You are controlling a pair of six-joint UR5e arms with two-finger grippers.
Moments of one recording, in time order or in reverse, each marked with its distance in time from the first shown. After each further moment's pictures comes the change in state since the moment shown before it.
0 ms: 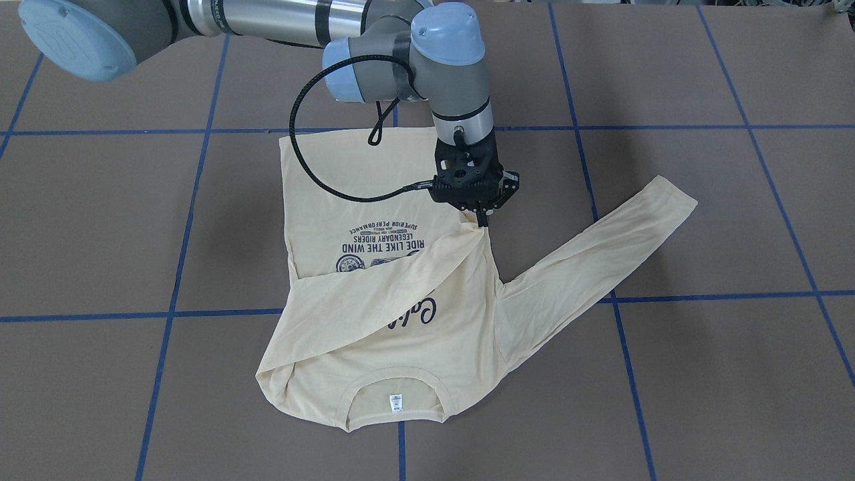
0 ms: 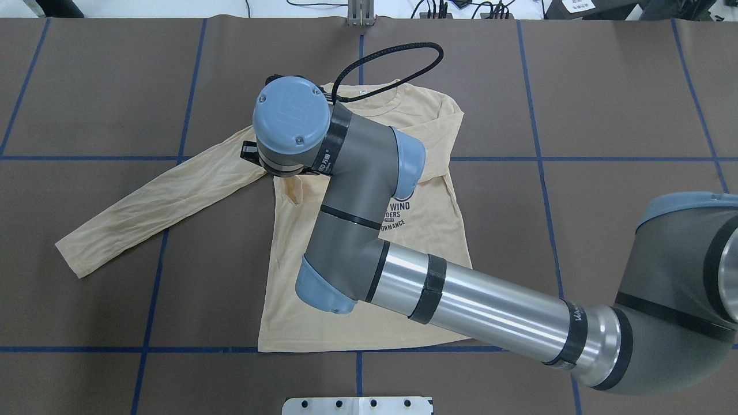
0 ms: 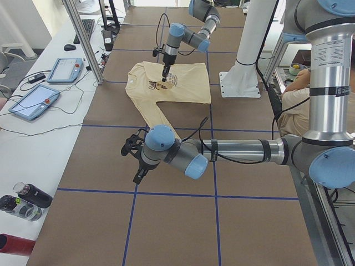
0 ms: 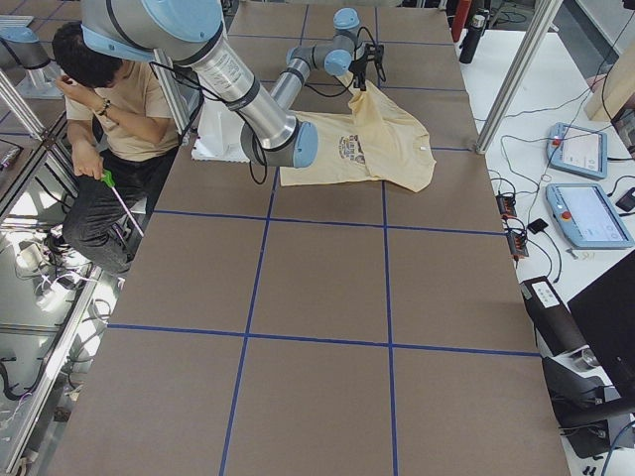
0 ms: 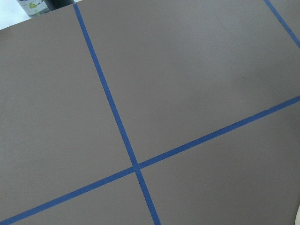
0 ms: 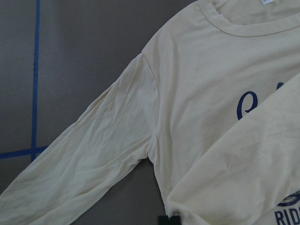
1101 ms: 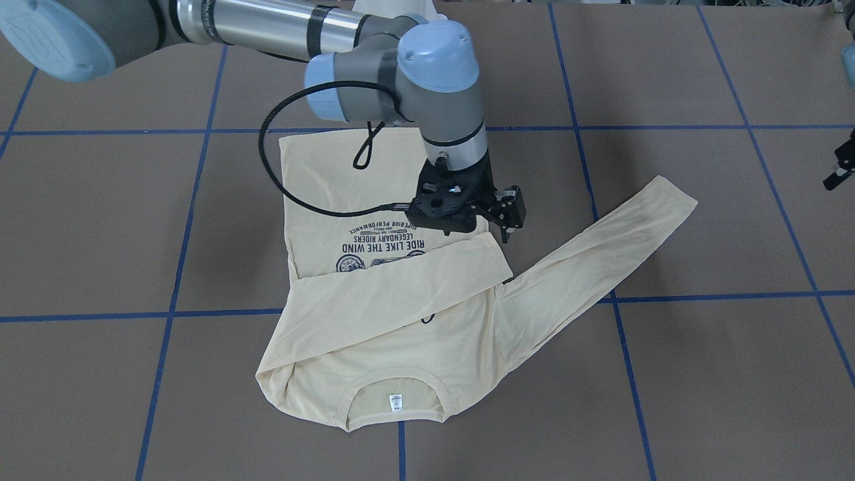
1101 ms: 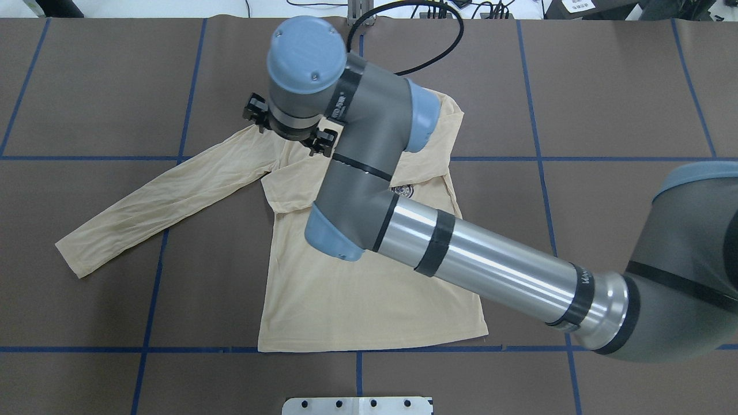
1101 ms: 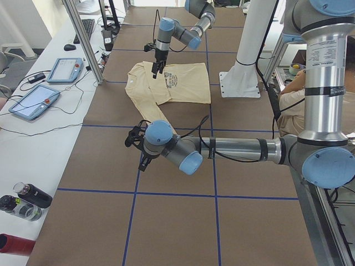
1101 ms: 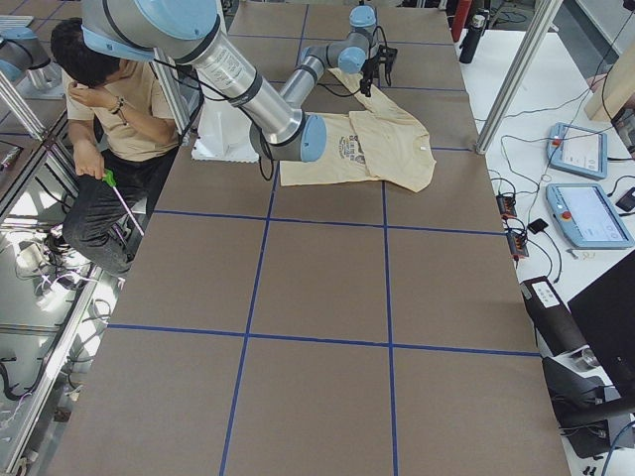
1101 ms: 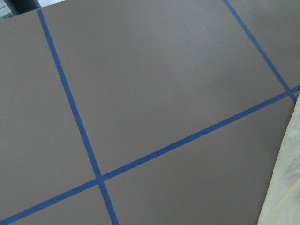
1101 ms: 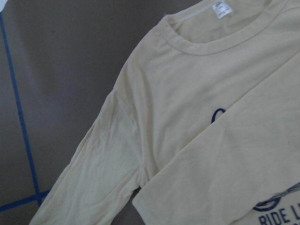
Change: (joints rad) left arm 0.136 -0.008 -0.004 -0.137 -0.096 -0.254; right arm 0.130 -0.042 0.039 0.000 0.191 0.166
